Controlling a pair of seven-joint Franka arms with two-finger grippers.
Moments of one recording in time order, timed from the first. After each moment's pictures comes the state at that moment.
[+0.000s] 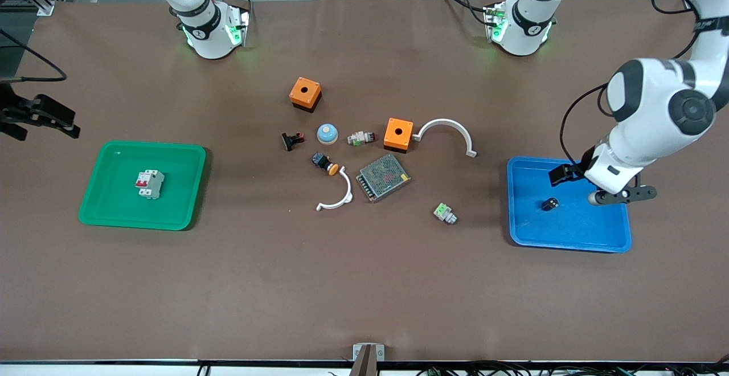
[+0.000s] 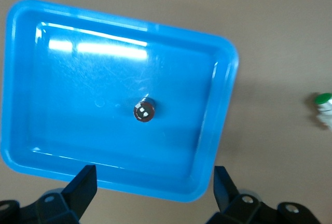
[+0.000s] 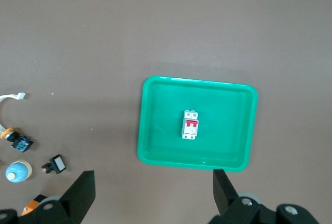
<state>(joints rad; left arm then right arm) 0.17 0.21 -0.24 -2.04 0.06 2.24 -0.19 0.03 0.05 -0.11 -1.50 0.00 1.58 -0.11</state>
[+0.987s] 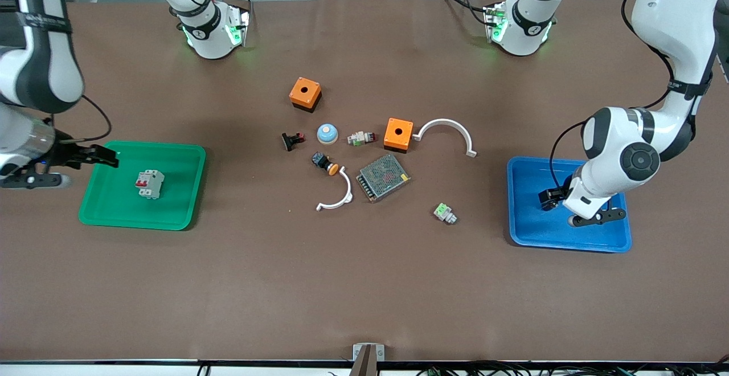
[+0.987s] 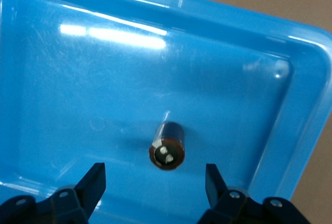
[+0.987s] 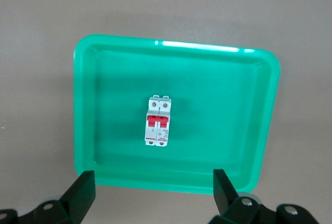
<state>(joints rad) 0.20 0.47 -0.23 -1.98 0.22 2.35 -0.33 -0.11 0.12 -0.11 -2.06 0.00 2.10 -0.25</state>
